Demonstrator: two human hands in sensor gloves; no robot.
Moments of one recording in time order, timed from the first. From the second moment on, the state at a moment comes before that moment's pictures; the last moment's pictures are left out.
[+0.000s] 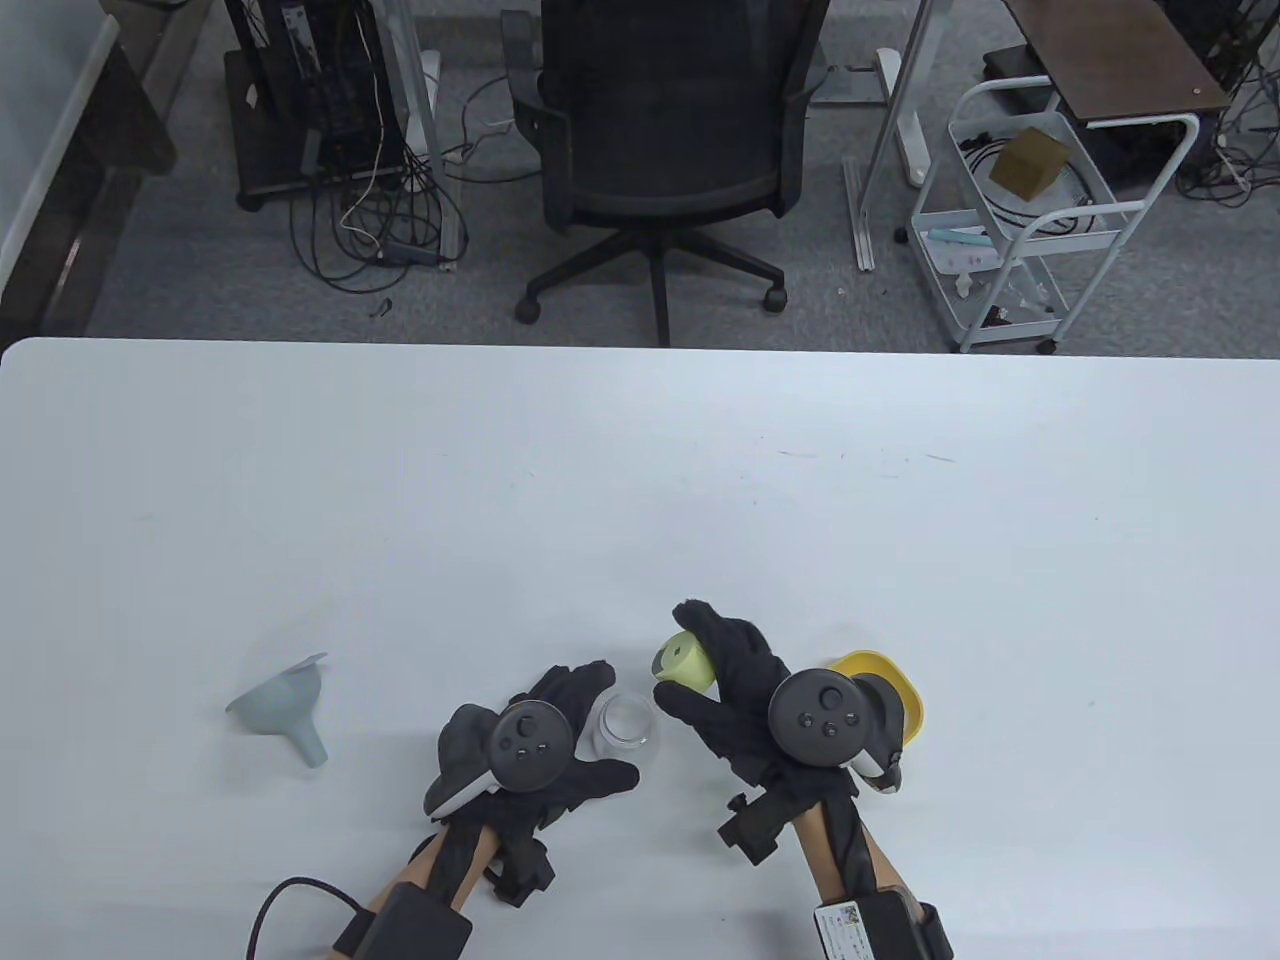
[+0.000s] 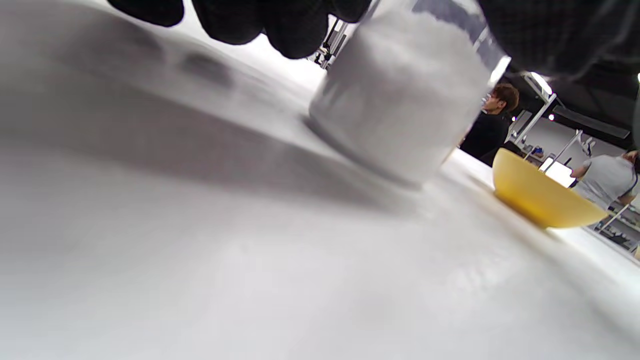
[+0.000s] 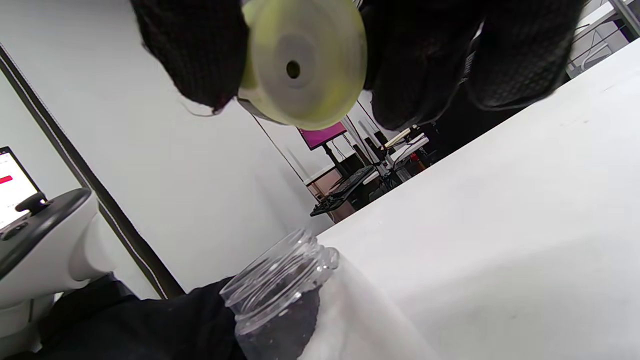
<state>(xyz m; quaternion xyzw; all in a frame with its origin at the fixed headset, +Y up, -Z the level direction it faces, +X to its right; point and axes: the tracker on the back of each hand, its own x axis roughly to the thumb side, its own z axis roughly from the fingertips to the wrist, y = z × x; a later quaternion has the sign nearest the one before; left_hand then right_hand) -0.126 -0.781 -0.180 -0.09 -0.18 0.25 0.95 0.116 -0.712 -0.202 0.22 -0.01 0.90 0.38</state>
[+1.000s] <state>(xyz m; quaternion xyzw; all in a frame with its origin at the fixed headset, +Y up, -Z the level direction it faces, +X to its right) -0.188 -0.767 -0.186 -0.03 -0.08 0.31 0.95 0.093 -0.747 -0.292 0.10 0.08 0.99 -0.04</state>
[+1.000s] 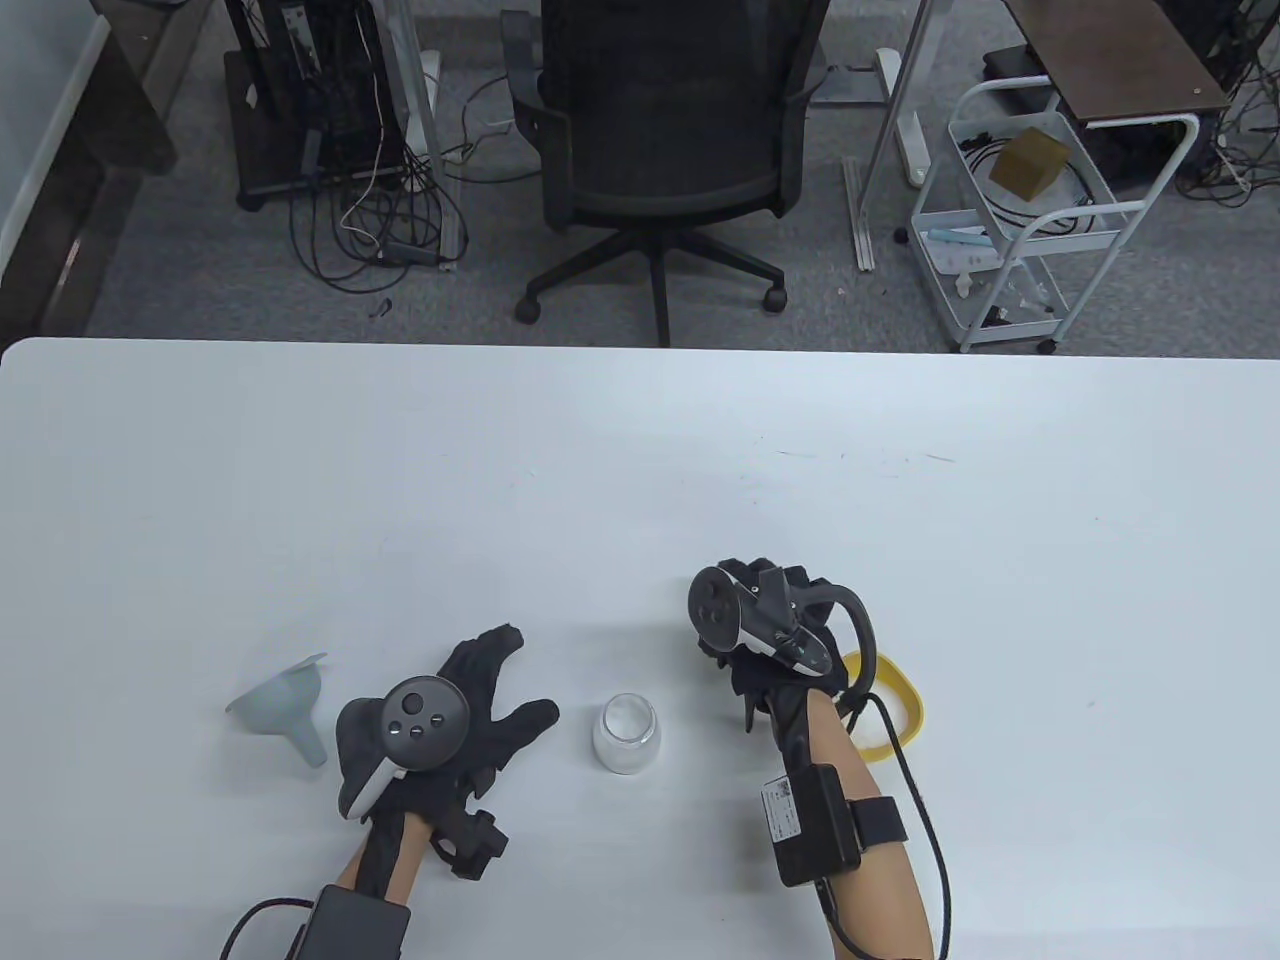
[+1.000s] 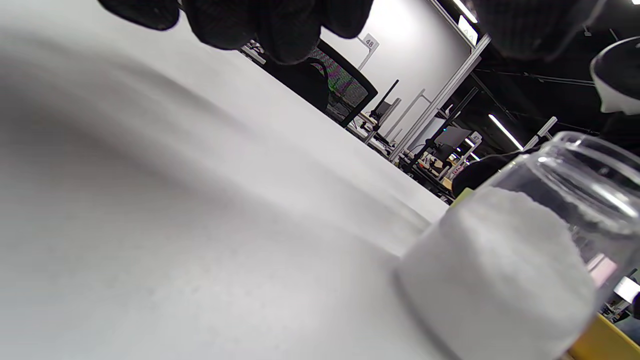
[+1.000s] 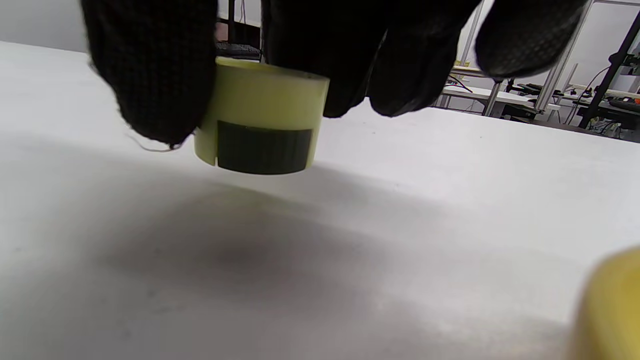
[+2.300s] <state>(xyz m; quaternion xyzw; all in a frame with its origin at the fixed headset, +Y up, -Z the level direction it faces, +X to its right) -0.178 -0.772 -0.184 -0.03 -0.08 0.27 0.96 0.178 -0.713 -0.212 0.08 -0.01 1.00 -0.02</state>
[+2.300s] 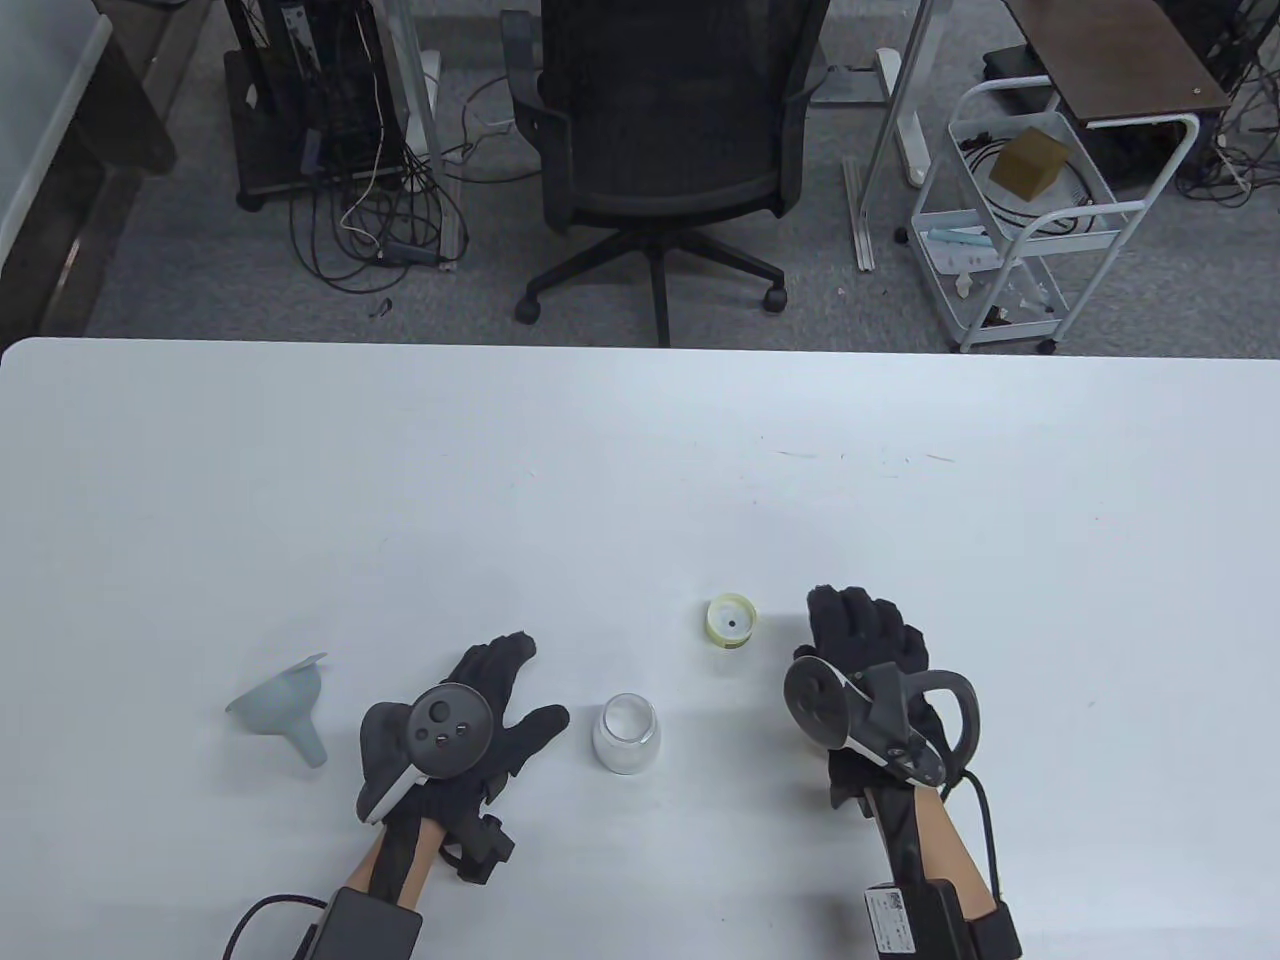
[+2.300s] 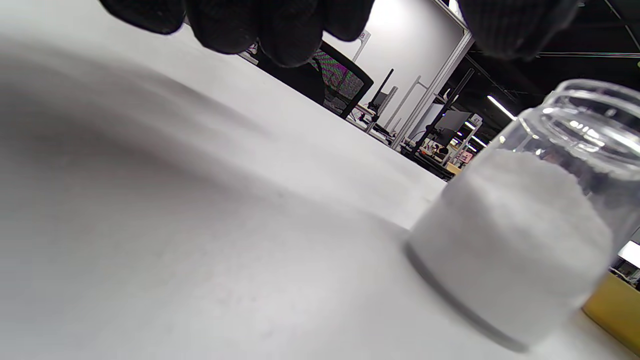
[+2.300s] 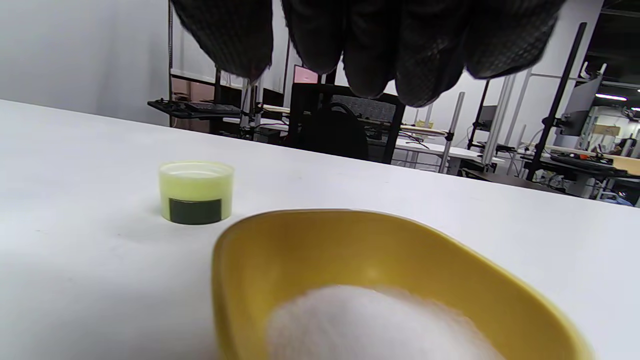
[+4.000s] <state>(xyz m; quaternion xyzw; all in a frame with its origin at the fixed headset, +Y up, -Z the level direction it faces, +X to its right) -0.168 -0.771 -0.182 -0.03 -0.10 0.24 0.97 0.249 -0.747 -0.220 -0.03 0.18 0.92 0.36</state>
